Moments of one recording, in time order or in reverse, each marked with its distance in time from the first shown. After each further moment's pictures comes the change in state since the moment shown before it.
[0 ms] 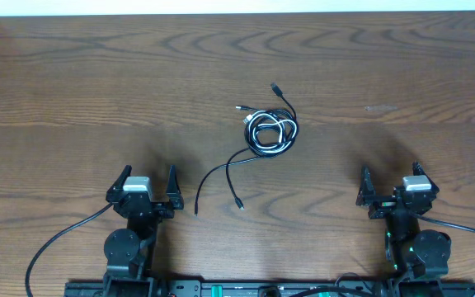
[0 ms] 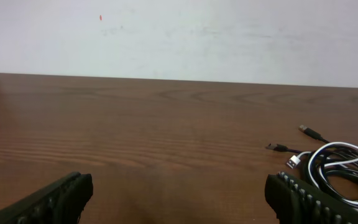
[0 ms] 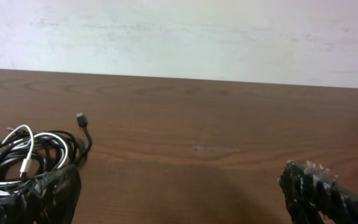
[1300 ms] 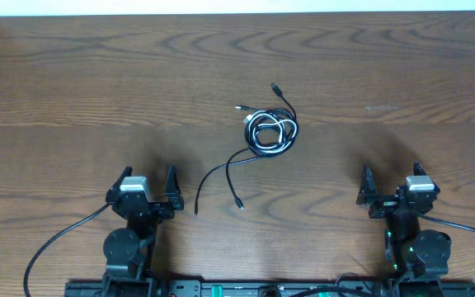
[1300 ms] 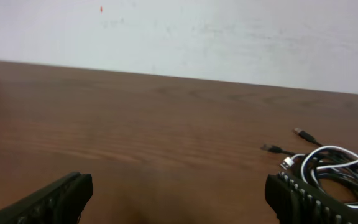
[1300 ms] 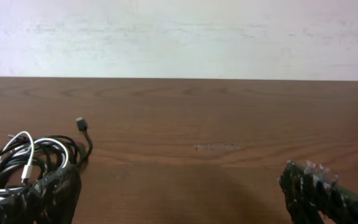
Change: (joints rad) left arm 0.000 0.000 0.016 -0.031 0.002 -0.061; right arm 0.000 0.000 0.000 0.000 0.019 0.044
